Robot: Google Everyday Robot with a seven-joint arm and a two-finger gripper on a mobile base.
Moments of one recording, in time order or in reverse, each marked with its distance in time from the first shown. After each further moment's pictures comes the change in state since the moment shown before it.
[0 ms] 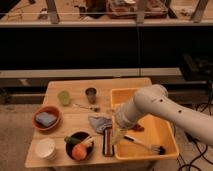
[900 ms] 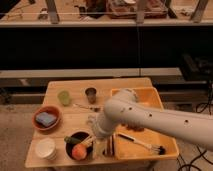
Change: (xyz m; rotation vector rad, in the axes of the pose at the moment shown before) arm -0.081 0.051 0.065 -0.132 0.052 -0.167
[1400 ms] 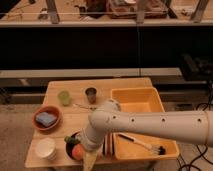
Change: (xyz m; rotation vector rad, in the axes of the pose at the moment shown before) arm -0.018 0.030 0.055 -0.106 -0.033 -0.033
